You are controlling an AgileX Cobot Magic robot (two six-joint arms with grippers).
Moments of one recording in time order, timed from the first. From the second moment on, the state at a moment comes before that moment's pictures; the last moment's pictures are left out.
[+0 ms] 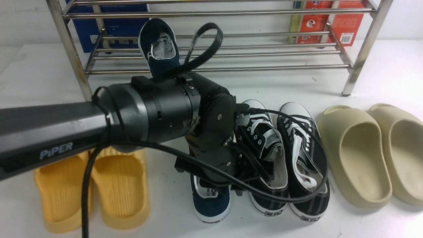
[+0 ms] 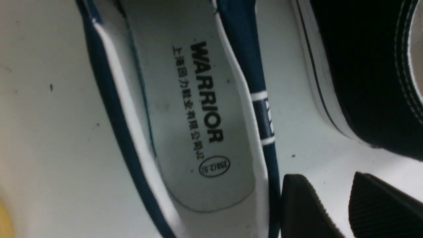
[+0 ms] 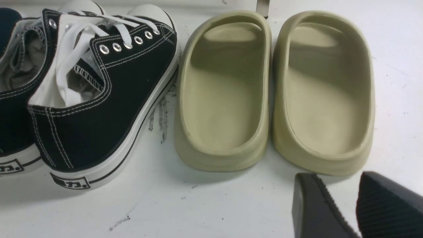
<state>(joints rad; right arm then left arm) 0.04 -0.01 0.02 0.06 0.38 -0.02 -0.77 1.76 -1.27 -0.07 0.81 -0.55</state>
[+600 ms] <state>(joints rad) 0.04 -0.01 0.02 0.06 0.38 -0.02 -0.77 1.73 -1.27 0.08 0.87 -0.56</state>
